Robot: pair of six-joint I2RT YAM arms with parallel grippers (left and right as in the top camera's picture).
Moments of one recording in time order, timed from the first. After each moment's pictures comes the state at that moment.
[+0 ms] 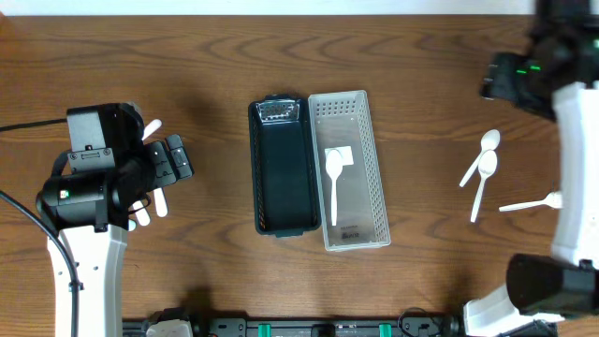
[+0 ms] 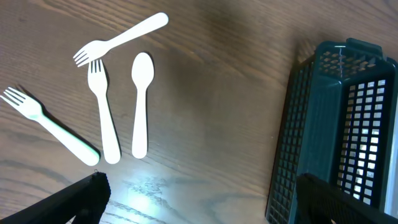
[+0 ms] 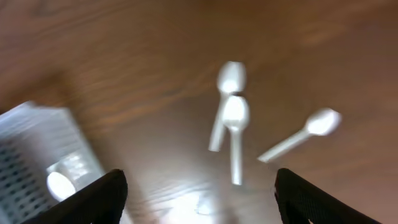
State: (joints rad) left arm 0.12 1.16 1.22 -1.09 0.05 -0.22; right arm -0.08 1.74 2.05 -1.50 0.16 0.34
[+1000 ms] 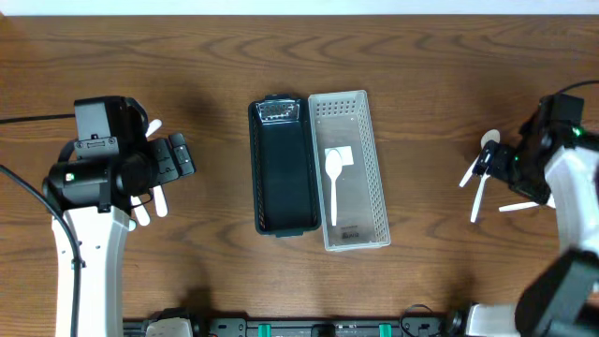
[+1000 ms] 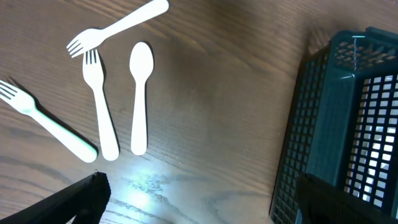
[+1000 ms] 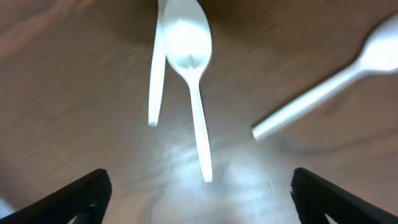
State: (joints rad) left arm 0.12 1.22 1.22 -1.09 0.05 -0.22; right arm -0.32 1.59 1.15 -0.97 0.00 0.20
